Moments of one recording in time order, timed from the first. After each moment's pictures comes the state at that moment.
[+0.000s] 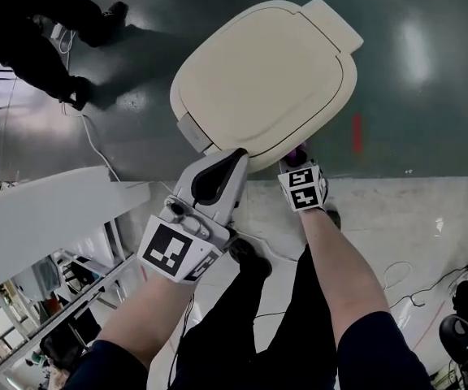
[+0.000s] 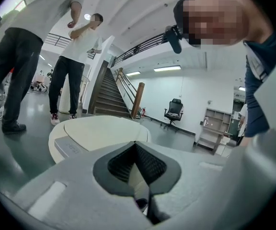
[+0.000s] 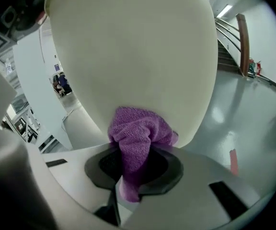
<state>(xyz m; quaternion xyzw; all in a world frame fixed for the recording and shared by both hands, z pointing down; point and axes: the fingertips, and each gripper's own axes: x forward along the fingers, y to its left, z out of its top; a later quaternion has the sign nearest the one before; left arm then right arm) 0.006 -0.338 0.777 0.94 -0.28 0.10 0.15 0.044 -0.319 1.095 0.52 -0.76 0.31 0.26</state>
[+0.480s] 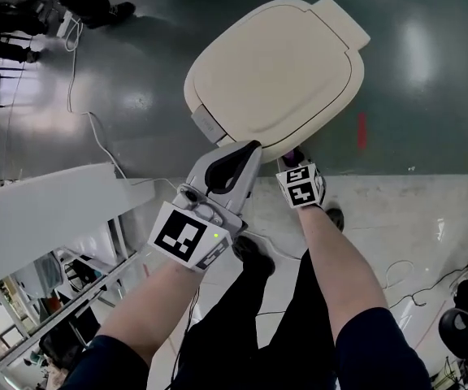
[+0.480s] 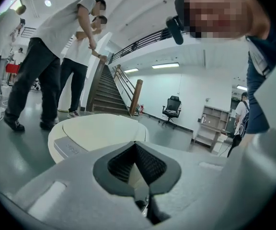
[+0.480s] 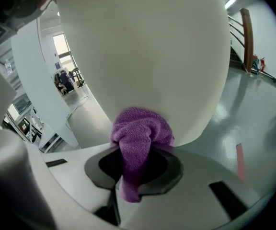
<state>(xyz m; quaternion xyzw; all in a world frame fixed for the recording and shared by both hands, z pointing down) 0.003 -0.334 0.780 0.94 -0.27 0.11 0.15 0.015 -0.310 1.103 0.50 -0.76 0.32 0.27</state>
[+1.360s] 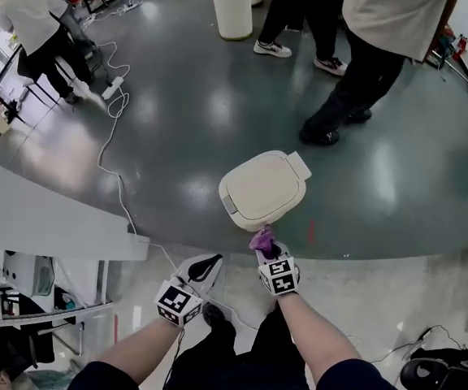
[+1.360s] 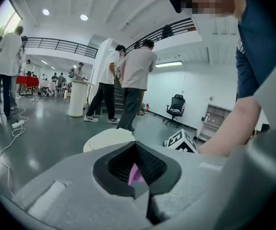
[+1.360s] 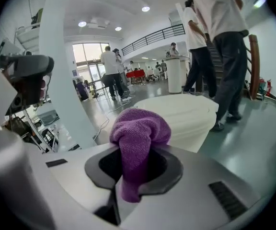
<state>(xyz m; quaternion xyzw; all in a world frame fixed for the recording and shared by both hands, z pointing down) -0.086 -0.209 0.617 0.92 -0.31 0.15 0.15 0.011 -0.245 0.785 0.48 -0.81 0.25 0.23</state>
